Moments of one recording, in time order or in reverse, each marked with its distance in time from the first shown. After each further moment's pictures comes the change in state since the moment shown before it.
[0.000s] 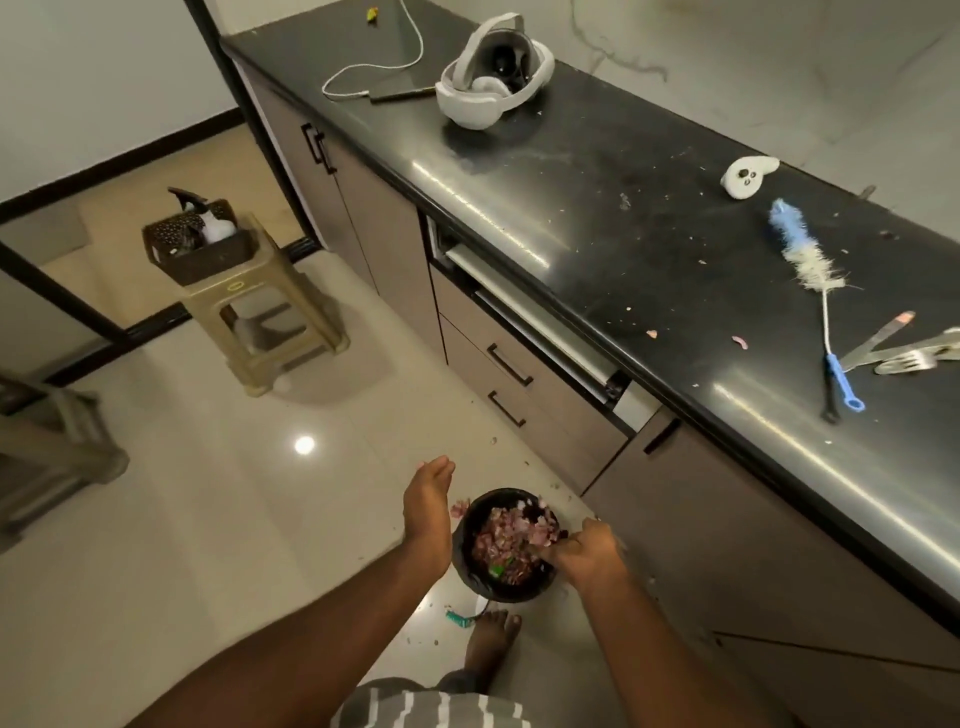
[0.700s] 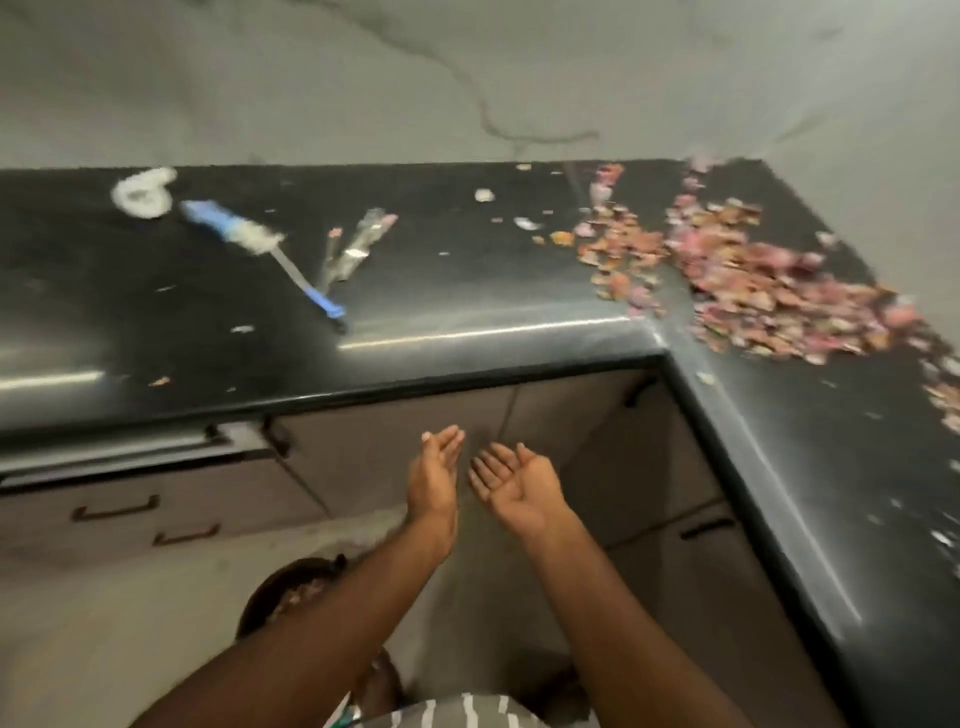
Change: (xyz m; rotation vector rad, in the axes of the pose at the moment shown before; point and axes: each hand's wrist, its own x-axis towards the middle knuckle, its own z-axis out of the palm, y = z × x) left_hand -0.216 -0.185 0.252 0.399 -0.895 -0.194; right_hand -0.146 -0.095 -0.268 0.757 -0.081 -0.497
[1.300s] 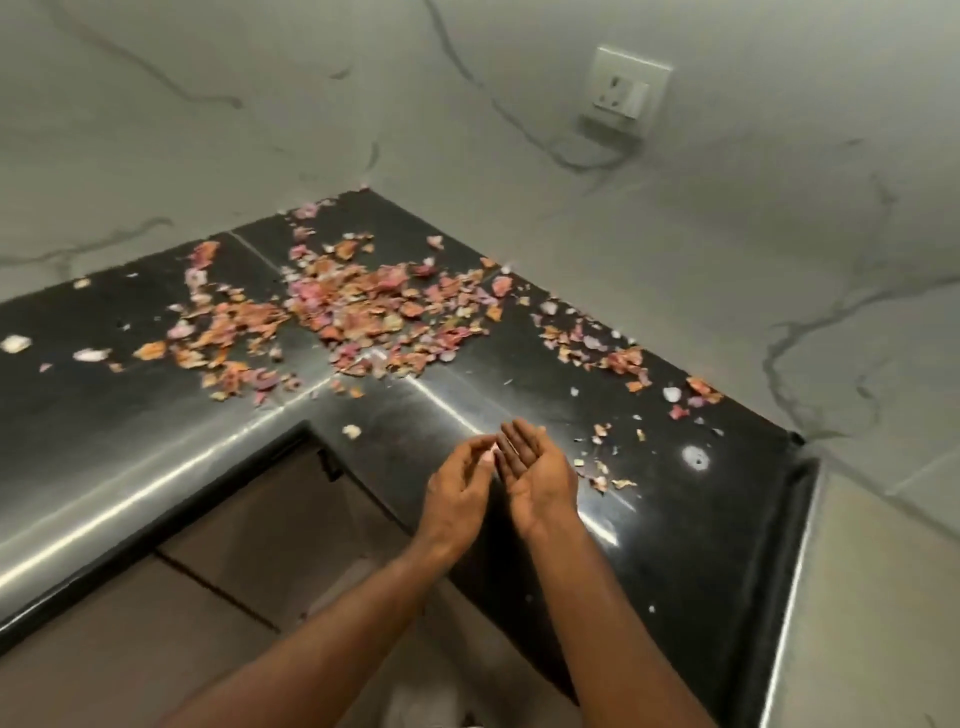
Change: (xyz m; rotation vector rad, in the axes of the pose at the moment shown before) left_hand -0.098 -0.188 0.341 0.862 -0.929 0.372; right_hand -0.123 -0.297 -0.260 0.350 0.266 -0.761
